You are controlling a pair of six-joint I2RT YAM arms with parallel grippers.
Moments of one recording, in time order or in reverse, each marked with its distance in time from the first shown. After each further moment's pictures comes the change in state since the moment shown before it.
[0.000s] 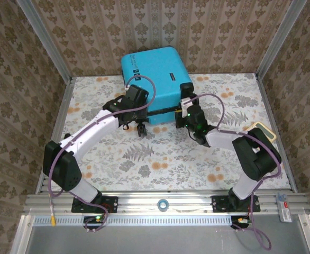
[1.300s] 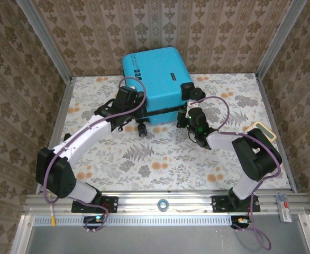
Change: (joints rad) left arm 0.086 -0.094 -0.132 0.161 0.189 -0.053; right arm 0.029 -0.005 -0.053 0.061 0.177 0.219
